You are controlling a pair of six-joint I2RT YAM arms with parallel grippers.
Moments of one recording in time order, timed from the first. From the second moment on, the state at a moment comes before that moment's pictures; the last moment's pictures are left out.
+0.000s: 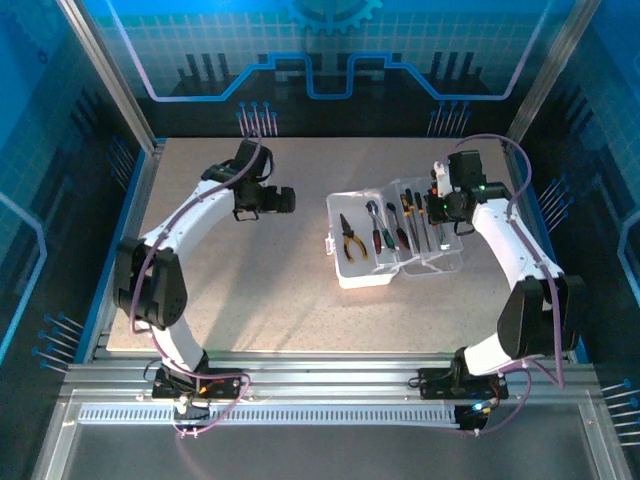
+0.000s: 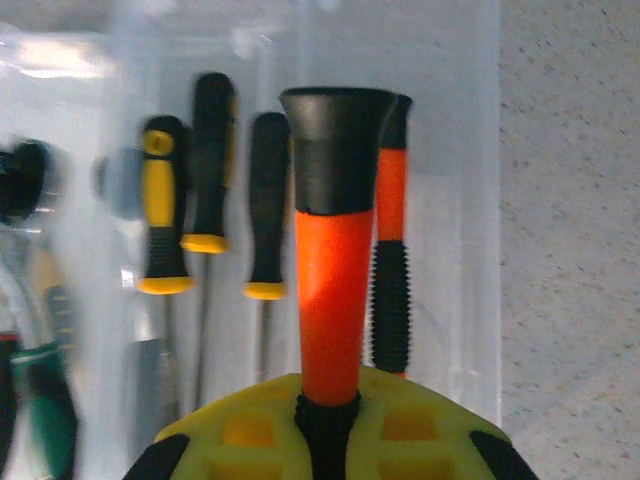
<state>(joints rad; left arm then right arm) -0.28 1.74 1.46 -0.79 0.02 -0.31 0.07 1.51 1.25 -0.78 0.00 -0.02</state>
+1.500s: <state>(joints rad) -0.31 1.80 1.43 -0.74 0.05 -0.35 0.52 1.79 1.50 -0.70 0.40 -0.13</state>
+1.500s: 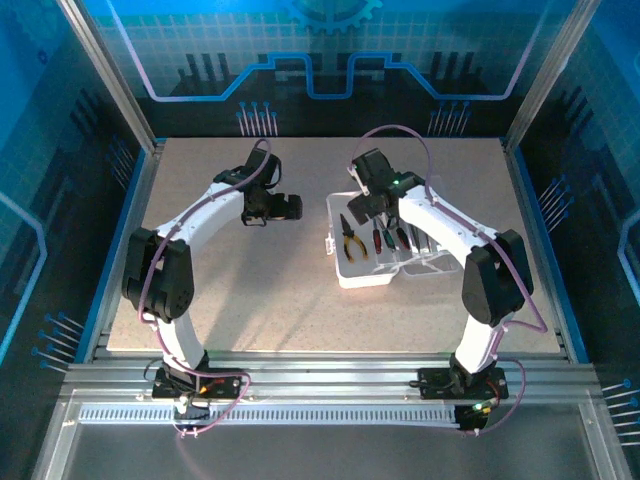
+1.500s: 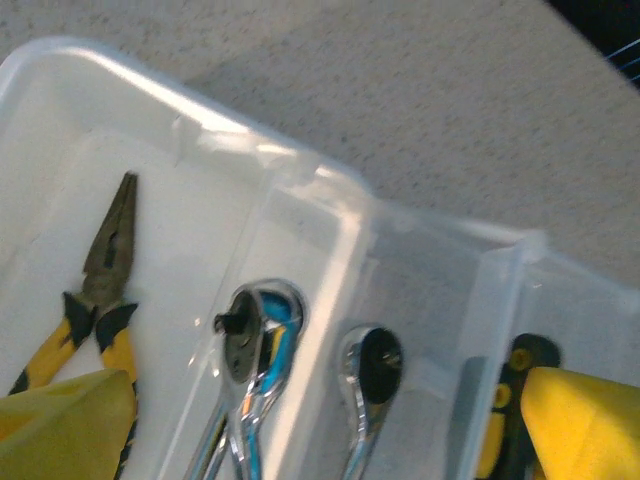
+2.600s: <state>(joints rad) -0.31 1.80 1.43 -0.74 0.05 -0.35 0.51 1.85 1.51 -0.68 0.56 -0.18</state>
